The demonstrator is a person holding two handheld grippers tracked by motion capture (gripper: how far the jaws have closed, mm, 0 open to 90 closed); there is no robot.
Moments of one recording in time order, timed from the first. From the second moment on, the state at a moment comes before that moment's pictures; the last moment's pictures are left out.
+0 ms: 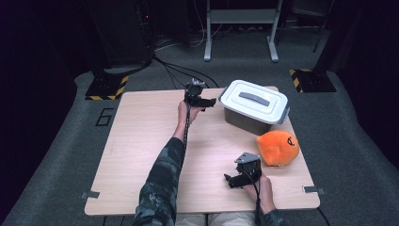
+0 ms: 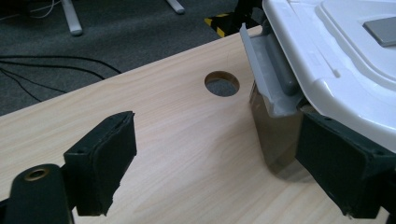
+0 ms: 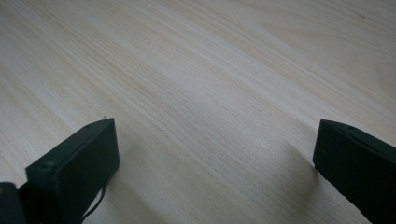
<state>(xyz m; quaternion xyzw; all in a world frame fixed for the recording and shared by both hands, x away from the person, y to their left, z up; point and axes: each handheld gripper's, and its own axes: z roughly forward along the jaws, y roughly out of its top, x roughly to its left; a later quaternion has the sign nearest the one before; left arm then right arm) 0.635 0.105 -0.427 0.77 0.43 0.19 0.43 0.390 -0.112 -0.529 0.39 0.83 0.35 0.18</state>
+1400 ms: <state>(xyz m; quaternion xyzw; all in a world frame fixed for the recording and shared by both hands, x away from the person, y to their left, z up) 0.644 0.066 -0.434 0.78 0.39 0.20 0.45 0.387 -0.111 -0.529 0.38 0.84 0.34 0.19</state>
